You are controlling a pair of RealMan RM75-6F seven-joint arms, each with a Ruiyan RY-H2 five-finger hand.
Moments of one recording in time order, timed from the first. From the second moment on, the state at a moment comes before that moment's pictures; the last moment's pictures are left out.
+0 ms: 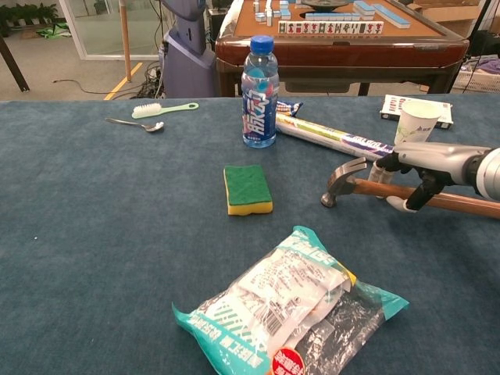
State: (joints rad) left arm -0.05 -1.22 -0.03 -1.70 1.49 1.52 0.16; right arm 0.71 -1.46 0.13 -1.48 -0.81 0.80 -0.38
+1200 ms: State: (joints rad) left arm -0.06 -1.22 -0.03 -1.70 1.47 1.49 0.17; right arm 0.75 -1.47 0.10 -1.45 -0.73 0.77 -0.34
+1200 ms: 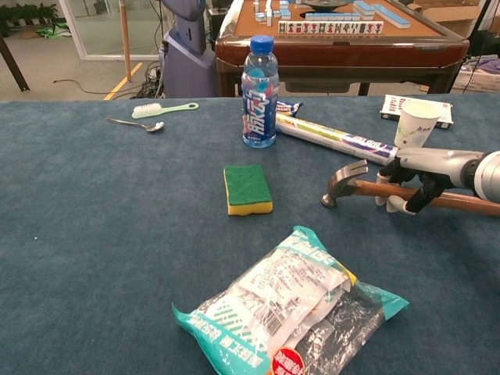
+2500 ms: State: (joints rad) left arm -0.06 -1.22 -0.02 -1.72 1.46 1.48 0.21; right arm 0.69 -1.43 0.14 -1.48 -0.89 0.83 -0.18
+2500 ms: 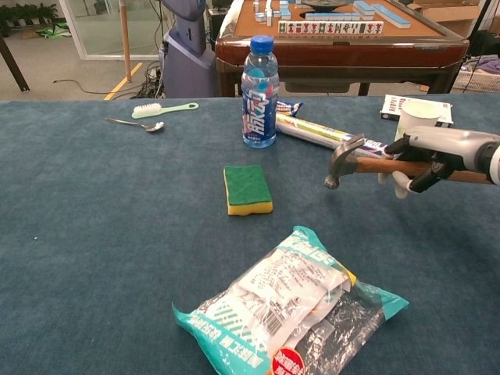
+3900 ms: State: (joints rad) left arm -0.03 -1.20 -0.02 -1.73 1.45 1.52 0.21; right arm 0.86 -1.43 0.22 -1.53 -0.88 0.70 -0.13
